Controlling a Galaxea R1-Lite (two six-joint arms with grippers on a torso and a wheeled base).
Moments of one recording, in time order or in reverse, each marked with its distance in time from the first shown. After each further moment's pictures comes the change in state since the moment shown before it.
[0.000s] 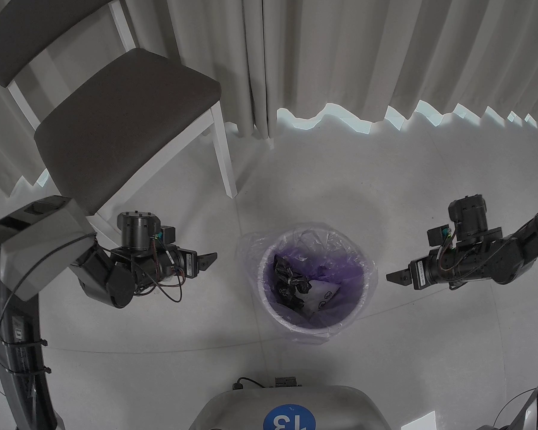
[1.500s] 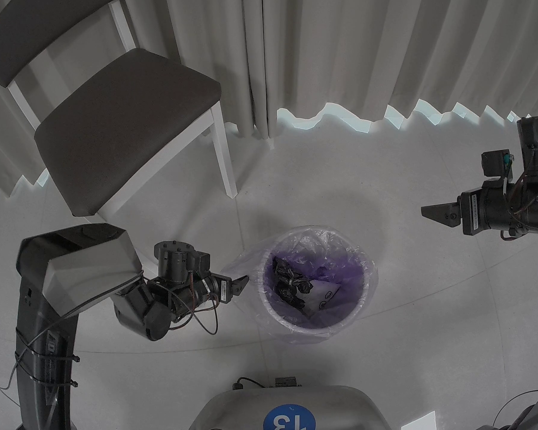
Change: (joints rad) left arm -0.154 0.138 0.058 -0.231 0.104 -0.024; right arm 0.106 -0.465 -0.176 0.378 -0.115 0.028
